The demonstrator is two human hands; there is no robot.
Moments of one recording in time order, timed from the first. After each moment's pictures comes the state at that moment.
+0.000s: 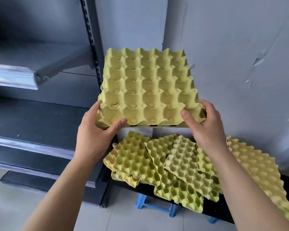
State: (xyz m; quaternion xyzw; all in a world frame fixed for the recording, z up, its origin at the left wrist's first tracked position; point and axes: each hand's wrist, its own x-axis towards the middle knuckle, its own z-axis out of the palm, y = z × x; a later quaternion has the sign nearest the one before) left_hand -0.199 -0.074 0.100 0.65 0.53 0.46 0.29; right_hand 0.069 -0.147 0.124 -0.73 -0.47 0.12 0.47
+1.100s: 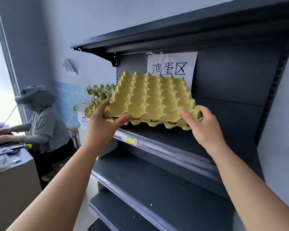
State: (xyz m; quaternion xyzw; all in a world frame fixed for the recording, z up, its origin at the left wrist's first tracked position) left_hand -0.729 0.088 0.292 0.56 0.56 0.61 0.09; right_hand -0.454 0.128 0.302 -0.54 -0.65 0.15 0.52
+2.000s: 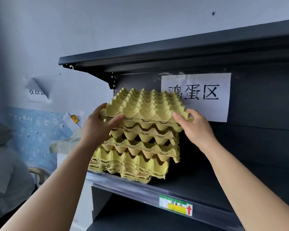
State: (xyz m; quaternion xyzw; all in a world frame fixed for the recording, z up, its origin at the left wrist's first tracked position) left_hand -0.949 0.369 0.349 0.62 0.50 0.59 0.11; right_hand -0.664 0.321 0.365 -0.61 -0.60 0.05 0.51
